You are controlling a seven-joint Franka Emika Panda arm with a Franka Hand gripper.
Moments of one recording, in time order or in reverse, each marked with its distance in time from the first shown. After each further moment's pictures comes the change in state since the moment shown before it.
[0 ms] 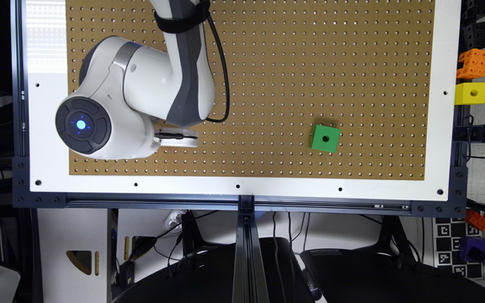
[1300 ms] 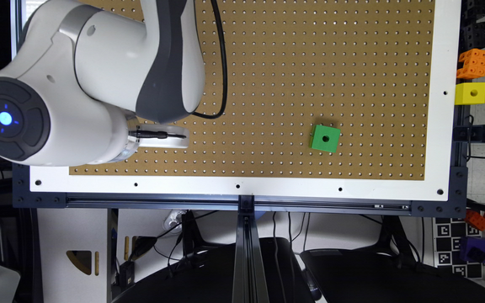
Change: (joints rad) arm 0.000 -0.195 0.000 0.000 0.000 -0.198 0.000
